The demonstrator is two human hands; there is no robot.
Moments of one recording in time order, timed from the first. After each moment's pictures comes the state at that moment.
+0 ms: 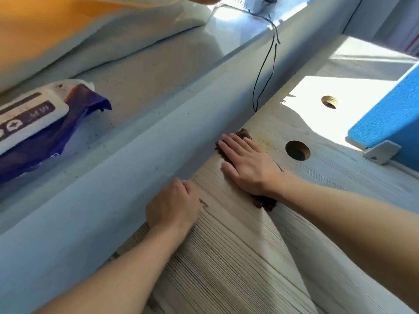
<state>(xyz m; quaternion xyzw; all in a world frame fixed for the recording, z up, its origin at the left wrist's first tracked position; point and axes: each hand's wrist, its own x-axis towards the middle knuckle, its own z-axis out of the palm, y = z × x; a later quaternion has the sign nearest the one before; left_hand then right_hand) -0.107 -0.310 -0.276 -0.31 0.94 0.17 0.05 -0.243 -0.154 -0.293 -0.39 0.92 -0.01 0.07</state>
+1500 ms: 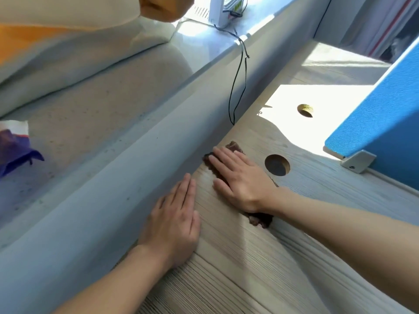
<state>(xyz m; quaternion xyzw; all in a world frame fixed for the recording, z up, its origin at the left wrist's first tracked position) -0.131 -0.307 -0.294 0.02 0.99 0.11 0.07 -0.263 -0.122 -0.299 -0.37 0.92 -0.07 0.04</state>
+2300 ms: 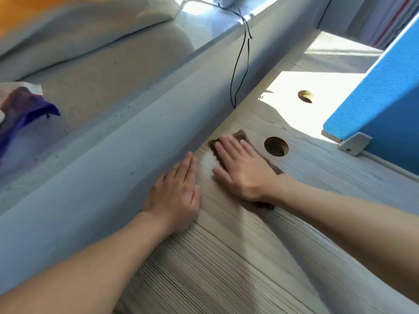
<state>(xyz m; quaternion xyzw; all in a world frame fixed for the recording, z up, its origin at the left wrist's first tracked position) -0.134 -0.308 -0.295 0.02 0.99 0.10 0.09 -0.231 -0.120 -0.290 -0.35 0.93 -0.06 0.08</state>
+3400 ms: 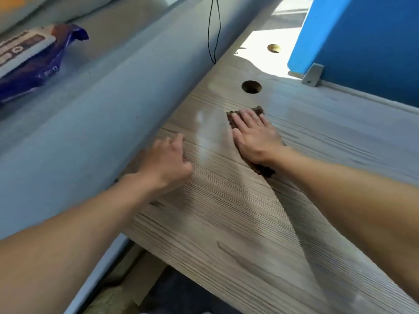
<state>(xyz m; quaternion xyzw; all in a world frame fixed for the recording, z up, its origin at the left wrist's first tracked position) -0.018 -0.296 -0.242 -0.02 0.99 0.12 0.12 -0.109 -0.074 -0.293 -0.15 0.98 -0.06 0.08</state>
